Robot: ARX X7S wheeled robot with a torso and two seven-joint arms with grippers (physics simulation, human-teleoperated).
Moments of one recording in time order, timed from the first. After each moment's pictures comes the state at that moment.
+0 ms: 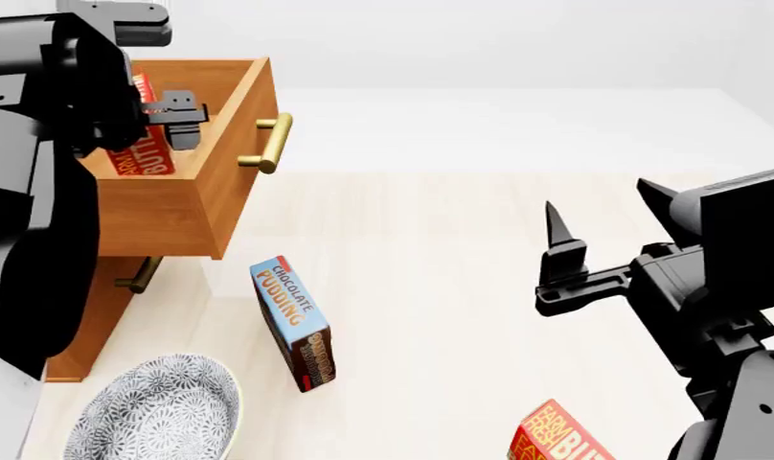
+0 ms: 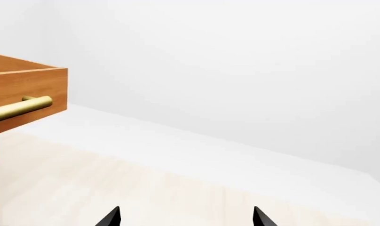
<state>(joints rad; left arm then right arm) -1.77 -0.17 0.01 -1.31 -0.01 -1.04 -0.27 0.60 0.08 0.05 -0.88 -0.62 1.35 -0.85</state>
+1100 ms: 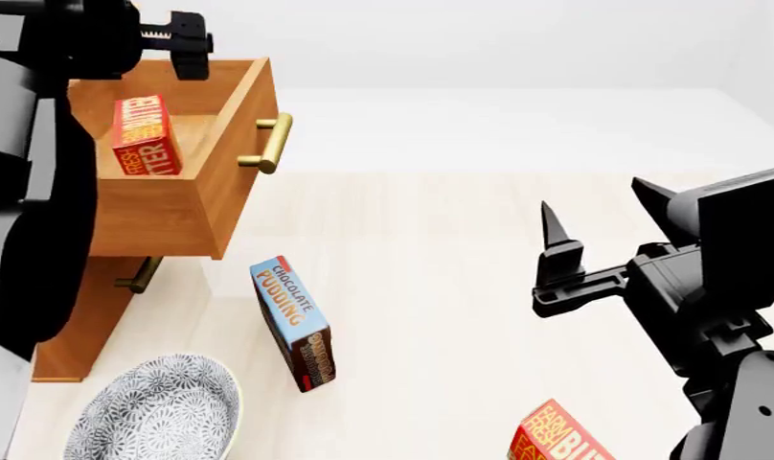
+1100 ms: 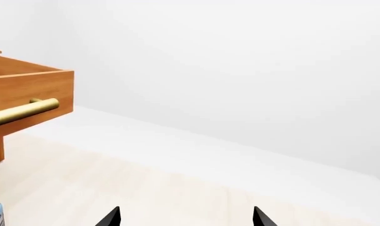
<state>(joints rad) -1.87 -0.13 0.14 -1.31 0.01 -0.93 -0.17 0.60 0.08 0.06 -0.88 -0.57 1.34 -0.83</state>
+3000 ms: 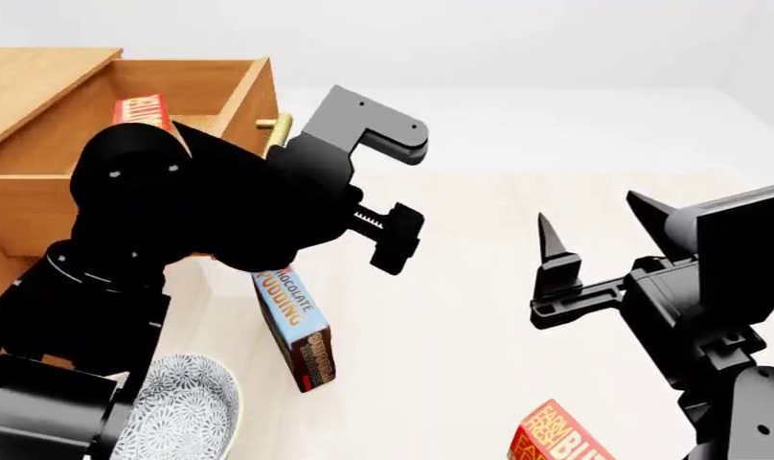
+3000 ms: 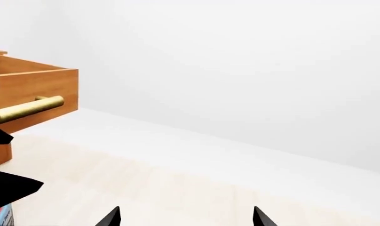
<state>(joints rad) -1.34 -0.20 0.56 -0.18 -1.27 -1.46 -0.66 0.54 0.08 0.11 -0.89 -0.46 1.30 -0.77</state>
